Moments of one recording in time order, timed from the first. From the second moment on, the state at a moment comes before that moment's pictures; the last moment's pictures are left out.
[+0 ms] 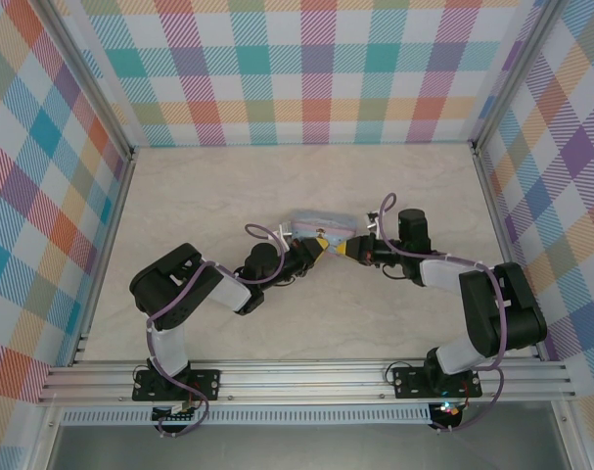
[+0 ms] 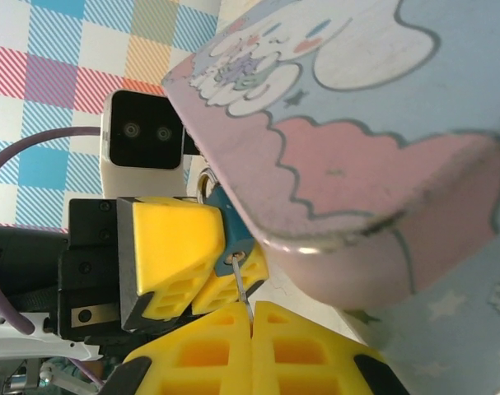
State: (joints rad) left arm -0.77 1.87 0.61 1.17 0.20 -1.39; right arm 0.24 1.51 0.57 0.37 -1.00 0.73
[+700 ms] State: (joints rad) left arm -0.77 1.87 0.61 1.18 0.18 -1.41; right arm 0.29 1.52 0.55 0.42 -0.95 0.80
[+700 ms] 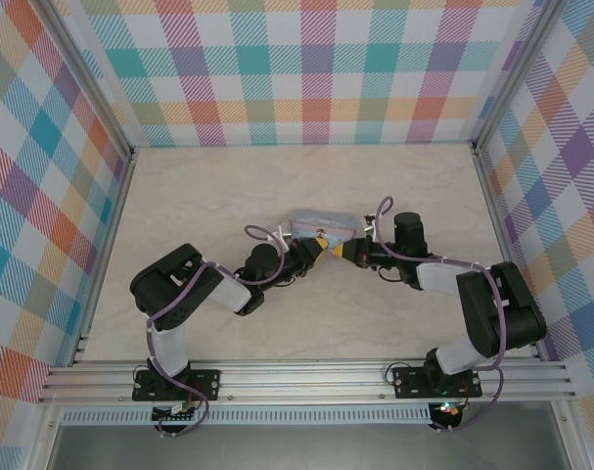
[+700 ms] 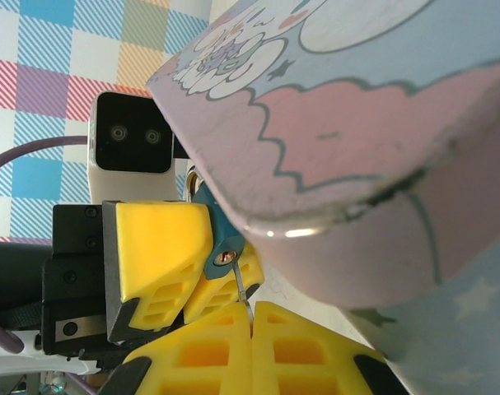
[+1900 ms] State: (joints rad) left arm -0.77 1.87 0.61 1.15 0.09 -1.44; right arm 0.33 1.63 0.58 0.61 -0.92 0.91
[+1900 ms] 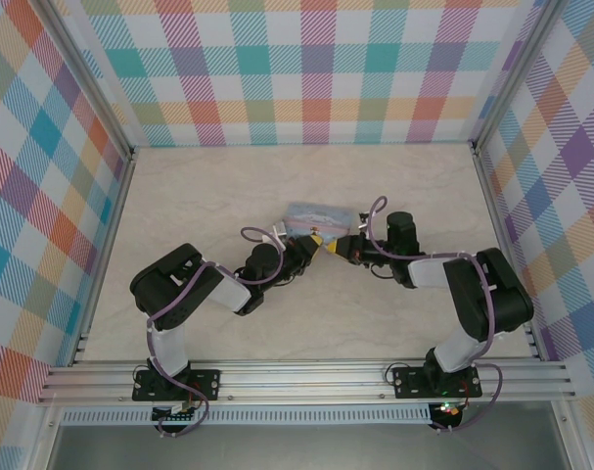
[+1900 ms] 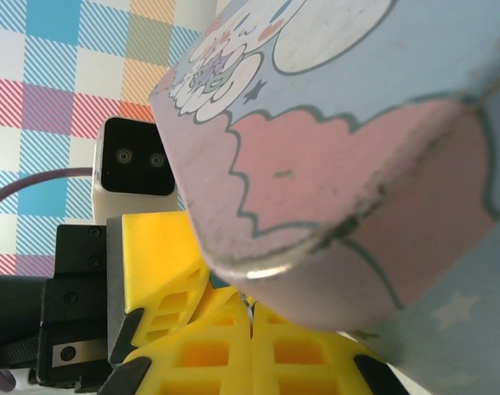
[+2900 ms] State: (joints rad) left arm -0.74 1.85 0.63 1.16 0.18 -1.33; right arm 0.32 1.71 0.65 0.71 -1.10 1.03
